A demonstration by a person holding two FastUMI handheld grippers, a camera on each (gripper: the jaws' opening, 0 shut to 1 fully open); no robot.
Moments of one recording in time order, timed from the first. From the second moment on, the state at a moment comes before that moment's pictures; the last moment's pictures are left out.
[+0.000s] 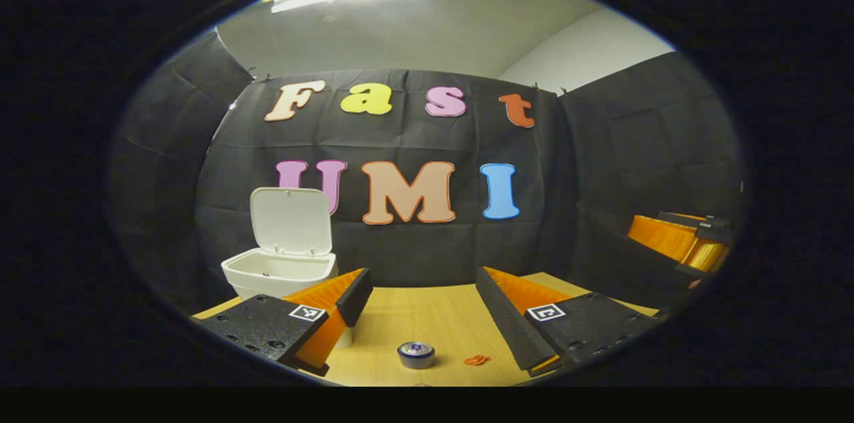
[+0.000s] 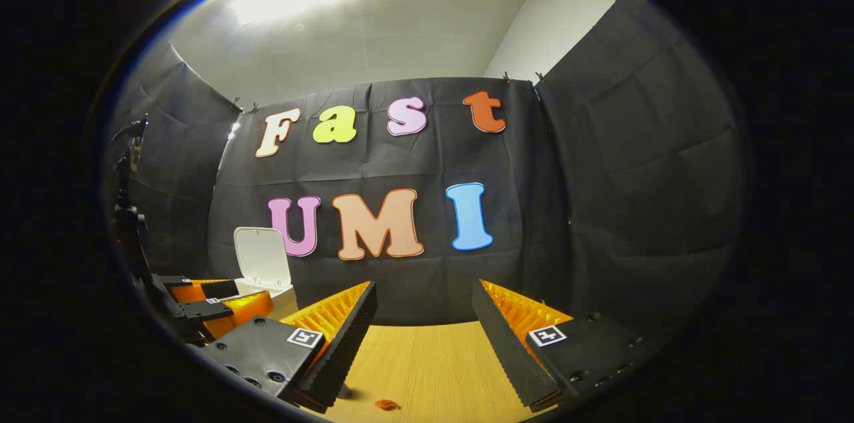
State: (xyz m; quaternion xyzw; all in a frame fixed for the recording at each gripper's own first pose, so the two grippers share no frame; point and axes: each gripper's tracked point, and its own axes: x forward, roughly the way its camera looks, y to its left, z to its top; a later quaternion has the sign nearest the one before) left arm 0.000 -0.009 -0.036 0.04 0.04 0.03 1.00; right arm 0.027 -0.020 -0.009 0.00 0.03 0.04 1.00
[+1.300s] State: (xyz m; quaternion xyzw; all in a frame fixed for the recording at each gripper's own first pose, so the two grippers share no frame) left arm 0.008 -0.018 -0.038 0.04 0.04 0.01 1.00; right arm 0.012 -0.018 0.005 -0.02 0.01 0.02 1.00
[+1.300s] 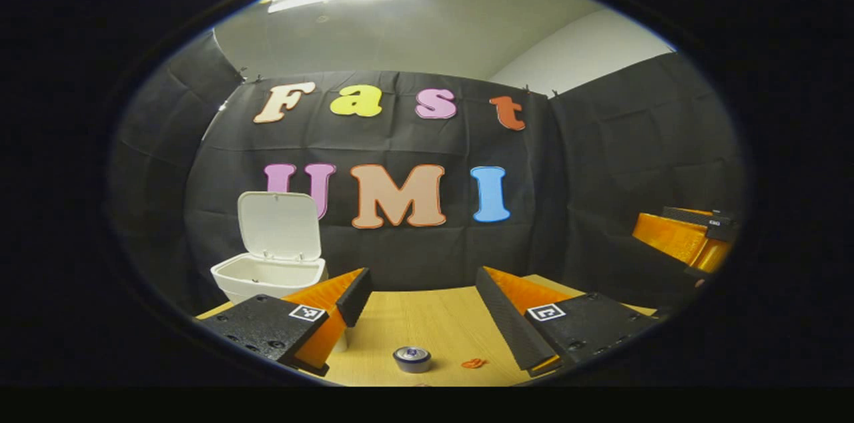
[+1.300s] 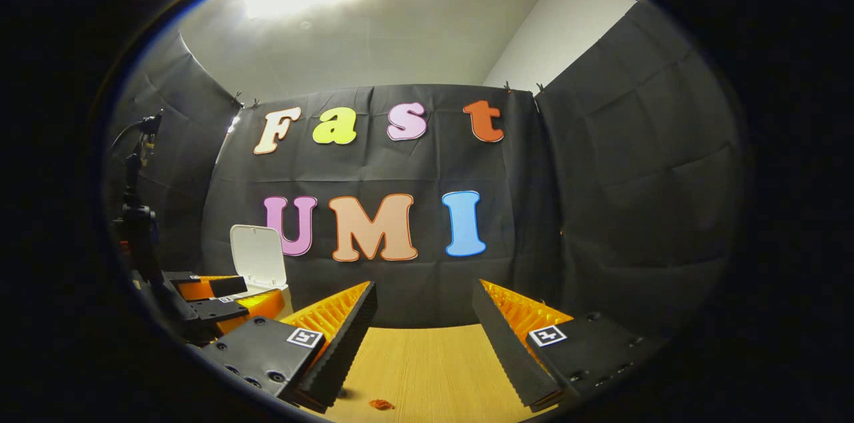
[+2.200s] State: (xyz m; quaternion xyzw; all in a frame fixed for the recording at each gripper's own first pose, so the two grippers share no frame) left arm 0.032 -0.099 -0.011 0.05 0.02 -0.07 1.00; right arm -0.008 -0.056 0.029 0.00 -0.03 -0.01 1.00
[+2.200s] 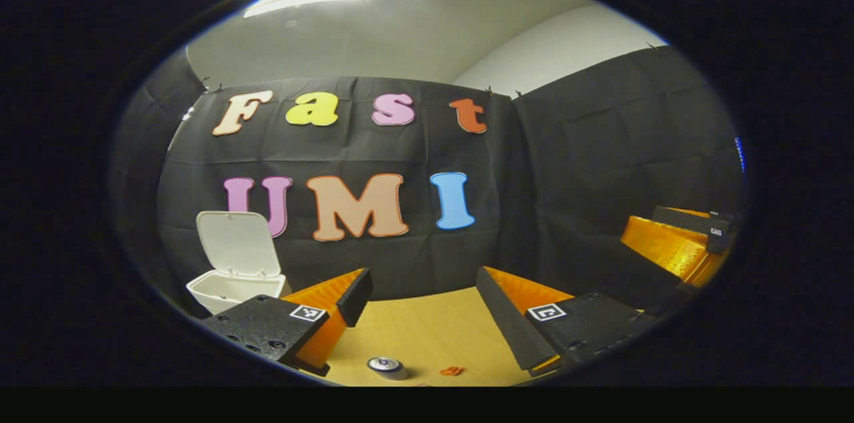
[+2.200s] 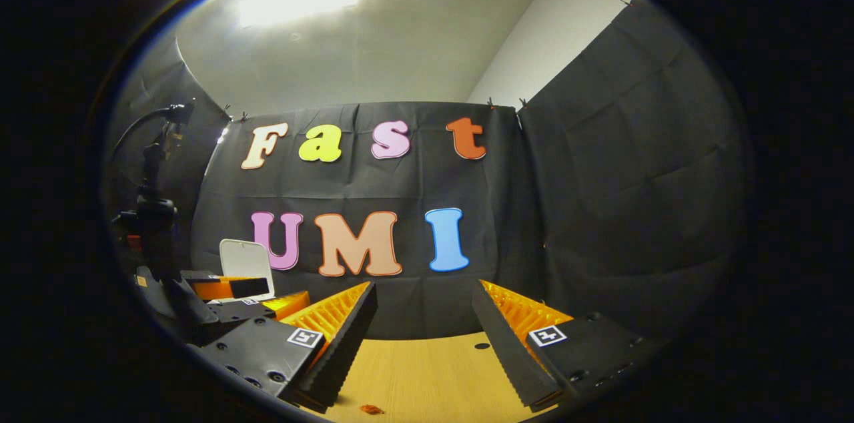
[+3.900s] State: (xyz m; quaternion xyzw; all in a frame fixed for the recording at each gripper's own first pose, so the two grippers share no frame) left arm 0.004 -0.069 -0.004 0.02 0.01 -0.04 1.00; right arm 0.003 -0.047 -0.066 0.00 0.07 0.02 1.00
